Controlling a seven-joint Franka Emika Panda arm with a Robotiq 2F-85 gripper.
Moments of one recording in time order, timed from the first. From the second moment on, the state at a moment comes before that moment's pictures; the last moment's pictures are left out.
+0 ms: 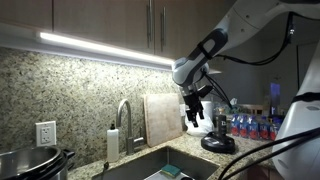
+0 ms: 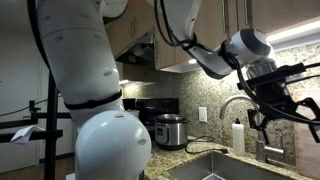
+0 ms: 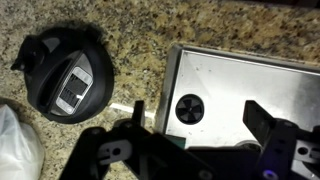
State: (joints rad) arm -0.16 -0.31 -0.19 -2.36 -0.43 1.96 -0.25
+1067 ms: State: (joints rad) arm -0.05 -0.56 -0.09 -2.52 -0.39 1.81 -0.22
